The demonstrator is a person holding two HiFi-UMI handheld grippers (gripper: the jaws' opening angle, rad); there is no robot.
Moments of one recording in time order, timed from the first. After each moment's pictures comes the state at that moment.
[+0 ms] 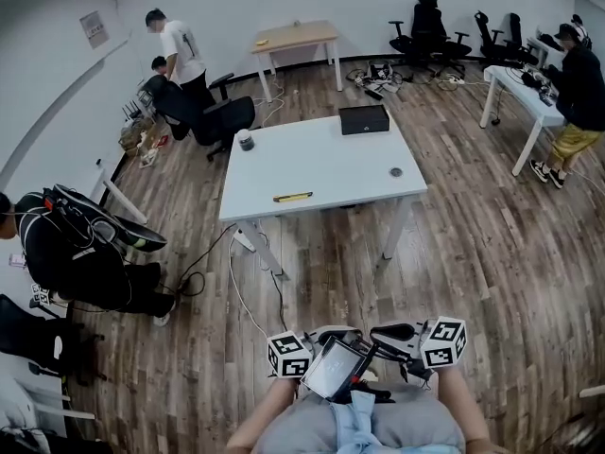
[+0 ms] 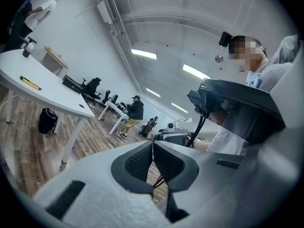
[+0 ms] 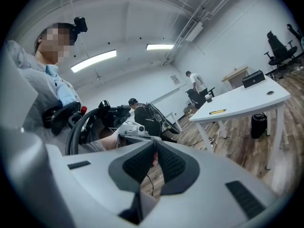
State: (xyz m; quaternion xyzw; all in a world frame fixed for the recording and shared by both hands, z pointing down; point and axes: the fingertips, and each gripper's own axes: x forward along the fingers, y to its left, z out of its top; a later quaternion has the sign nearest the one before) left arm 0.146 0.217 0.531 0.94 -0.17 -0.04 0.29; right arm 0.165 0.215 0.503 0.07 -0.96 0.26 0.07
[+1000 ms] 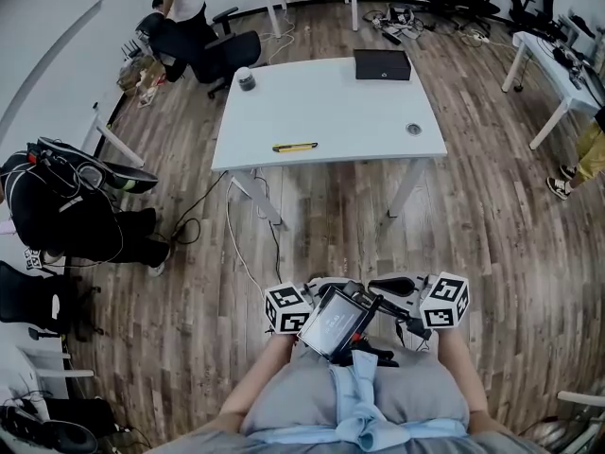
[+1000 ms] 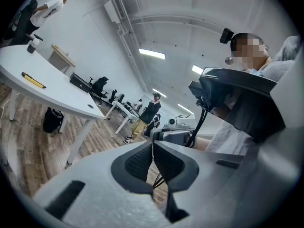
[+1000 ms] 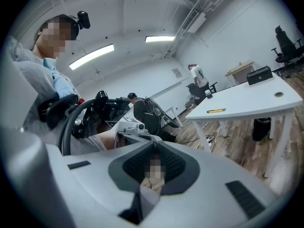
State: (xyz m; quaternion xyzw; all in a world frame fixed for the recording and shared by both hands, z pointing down) left arm 0.132 0.129 0.547 0.93 -0.20 -0.04 0.31; right arm 0.136 0.128 0.523 0.04 -0.96 0.26 0.11
